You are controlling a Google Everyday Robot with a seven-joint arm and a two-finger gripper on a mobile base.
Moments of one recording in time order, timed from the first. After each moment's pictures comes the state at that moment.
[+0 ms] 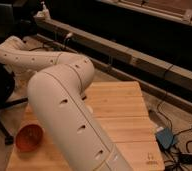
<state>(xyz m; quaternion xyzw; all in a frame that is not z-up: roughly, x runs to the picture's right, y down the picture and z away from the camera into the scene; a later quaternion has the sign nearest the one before) -0.346 -0.033 0.829 -0.22 0.13 0.51 0.82</state>
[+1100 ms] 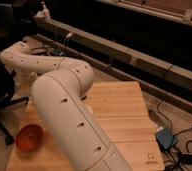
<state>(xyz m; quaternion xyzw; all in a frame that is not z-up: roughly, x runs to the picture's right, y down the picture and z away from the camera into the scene) -0.362 -0.003 0.851 -0.28 0.11 0.48 0.82</state>
